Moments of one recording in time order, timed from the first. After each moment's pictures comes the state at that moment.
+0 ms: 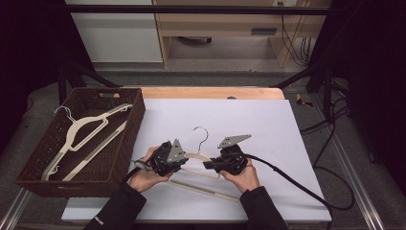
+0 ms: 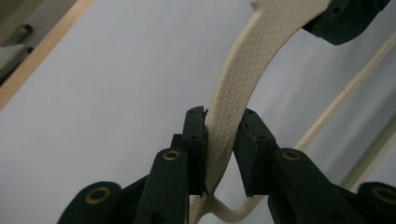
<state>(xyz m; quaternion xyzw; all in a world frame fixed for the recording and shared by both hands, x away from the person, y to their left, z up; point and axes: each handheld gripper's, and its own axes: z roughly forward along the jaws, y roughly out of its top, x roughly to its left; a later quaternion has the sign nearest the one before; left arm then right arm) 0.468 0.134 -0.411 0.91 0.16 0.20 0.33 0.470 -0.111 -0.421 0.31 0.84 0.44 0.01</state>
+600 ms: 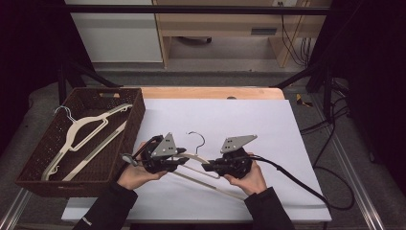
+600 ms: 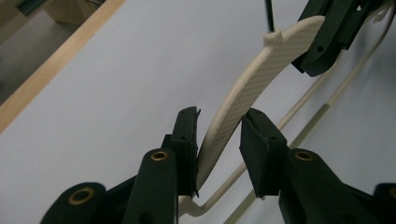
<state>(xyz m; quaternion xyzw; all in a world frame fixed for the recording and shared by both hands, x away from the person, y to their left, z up) 0.455 0.142 -0.368 0.90 0.13 0.16 0.38 0.447 -0.113 -0.386 0.22 0.85 0.48 0.02</state>
